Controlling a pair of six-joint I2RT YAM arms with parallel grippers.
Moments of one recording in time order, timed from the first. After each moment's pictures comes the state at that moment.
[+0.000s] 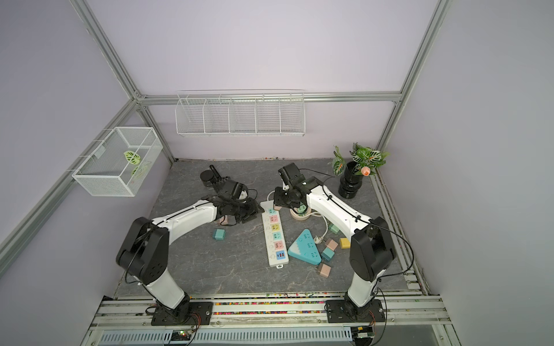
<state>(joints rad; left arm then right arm) -0.55 1.64 1.12 -0.37 0.37 -0.87 0.57 1.71 1.44 -0.69 -0.20 0.66</state>
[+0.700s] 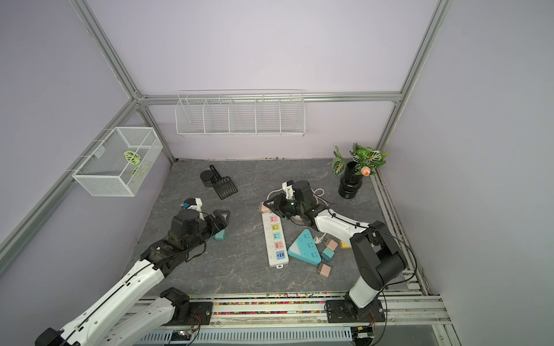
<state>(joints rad) -0.51 0.81 0.60 -0.34 -0.07 -0.88 0.56 1.66 0.97 0.21 -0.60 1.11</state>
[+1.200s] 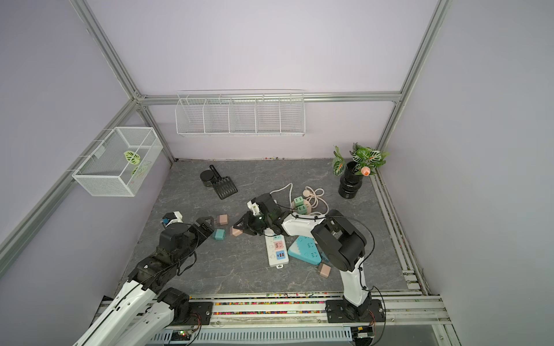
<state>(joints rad) -0.45 0.60 0.53 -0.47 -0.23 -0.98 0.84 1.99 1.21 0.16 -0.64 1.13</state>
